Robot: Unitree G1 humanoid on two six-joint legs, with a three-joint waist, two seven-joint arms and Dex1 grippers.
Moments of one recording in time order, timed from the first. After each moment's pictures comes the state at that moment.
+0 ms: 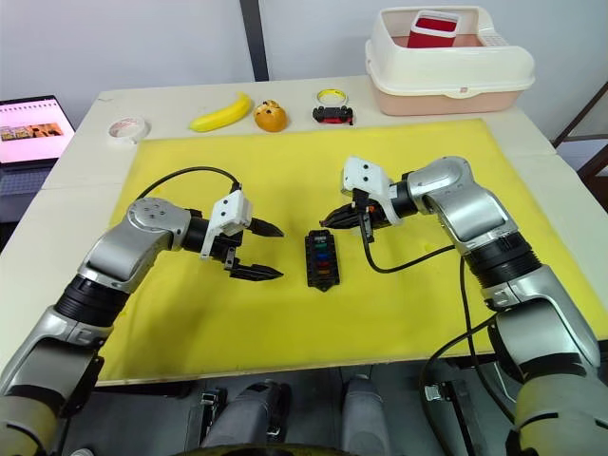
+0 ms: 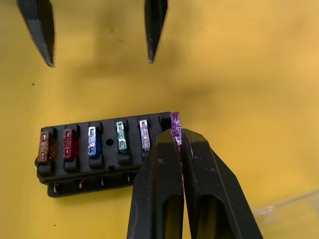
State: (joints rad) left arm -0.67 0.60 -0.30 0.07 -0.27 0.44 -1.25; right arm -0.92 -0.73 0.42 0.25 0.28 0.37 1.29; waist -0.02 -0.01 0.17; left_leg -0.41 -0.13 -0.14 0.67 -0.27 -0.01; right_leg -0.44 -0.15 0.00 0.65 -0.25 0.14
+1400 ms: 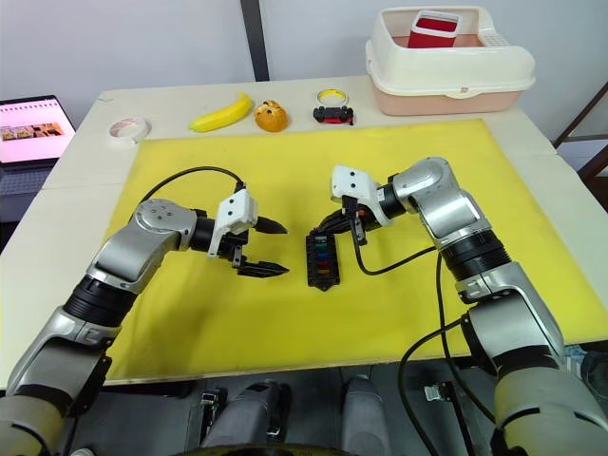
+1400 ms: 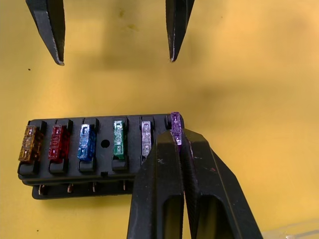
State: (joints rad) left arm -0.67 0.58 -0.30 0.07 -0.25 0.44 -1.22; right arm -0.94 -0.62 0.38 0.38 0.11 0.30 1.39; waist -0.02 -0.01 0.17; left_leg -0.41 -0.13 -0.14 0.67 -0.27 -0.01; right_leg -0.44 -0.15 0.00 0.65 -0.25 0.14
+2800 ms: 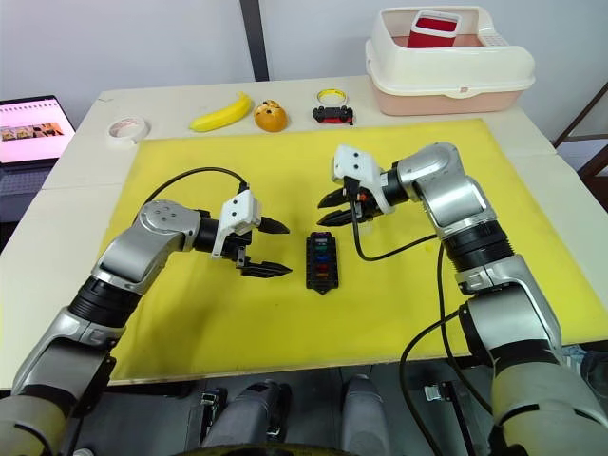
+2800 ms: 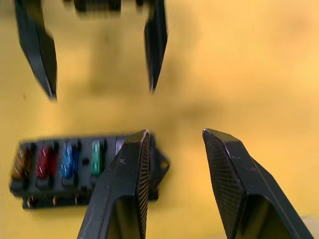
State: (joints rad) left arm -0.67 0.55 -0.30 0.07 -0.23 0.44 -1.21; right arm -0.98 -0.61 0.30 0.33 0.13 0.40 1.40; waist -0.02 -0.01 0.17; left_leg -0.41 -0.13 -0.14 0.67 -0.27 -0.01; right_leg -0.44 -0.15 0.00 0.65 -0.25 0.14
